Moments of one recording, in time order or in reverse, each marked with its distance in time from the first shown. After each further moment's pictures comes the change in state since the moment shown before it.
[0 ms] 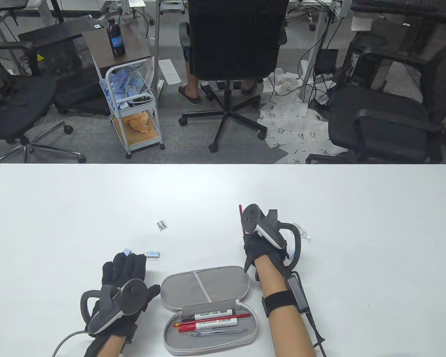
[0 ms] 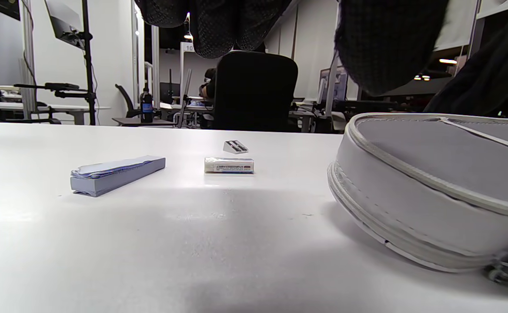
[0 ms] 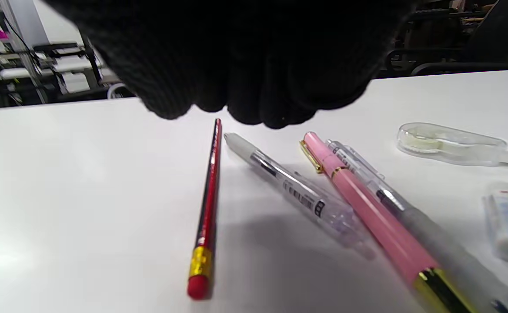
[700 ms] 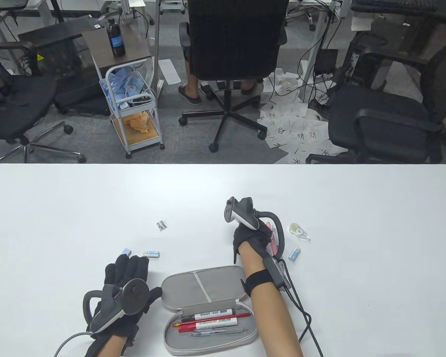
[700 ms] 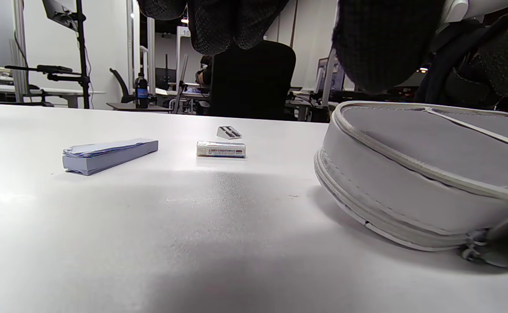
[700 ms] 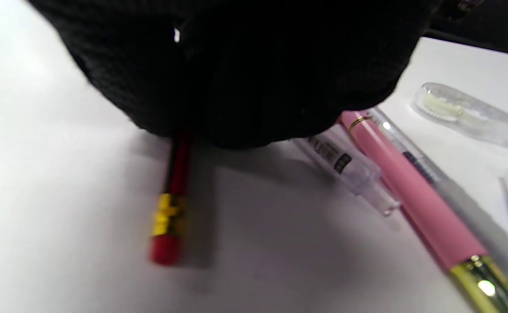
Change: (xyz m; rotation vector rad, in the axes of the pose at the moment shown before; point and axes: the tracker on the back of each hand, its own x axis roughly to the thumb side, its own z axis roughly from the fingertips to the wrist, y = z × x) left_hand 0.002 -0.003 -0.002 -0.049 -0.008 0.024; right_hand 0.030 0.028 -0.039 0.228 0.085 0.193
